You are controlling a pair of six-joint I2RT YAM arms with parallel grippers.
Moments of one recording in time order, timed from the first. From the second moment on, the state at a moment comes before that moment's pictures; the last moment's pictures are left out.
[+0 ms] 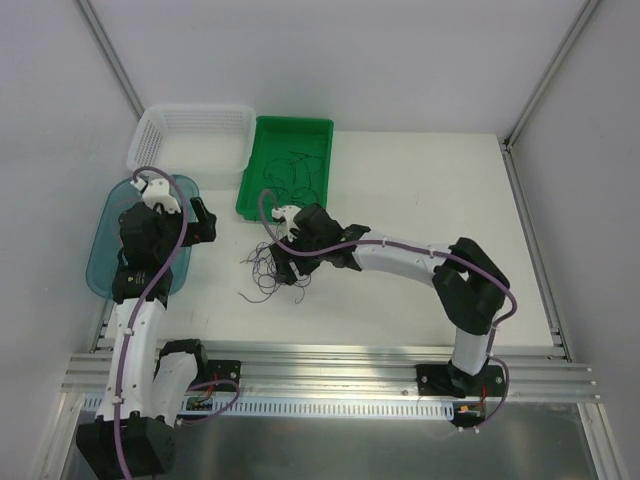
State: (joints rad) left arm 0.15 0.77 0.73 -0.30 0.19 -0.12; right arm 0.95 1.81 1.27 -0.25 -0.22 0.25
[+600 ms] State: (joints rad) left arm 0.05 0.86 0.69 -0.26 0.40 -0.11; right arm 0.97 2.00 1.38 -0.47 -0.19 0.27
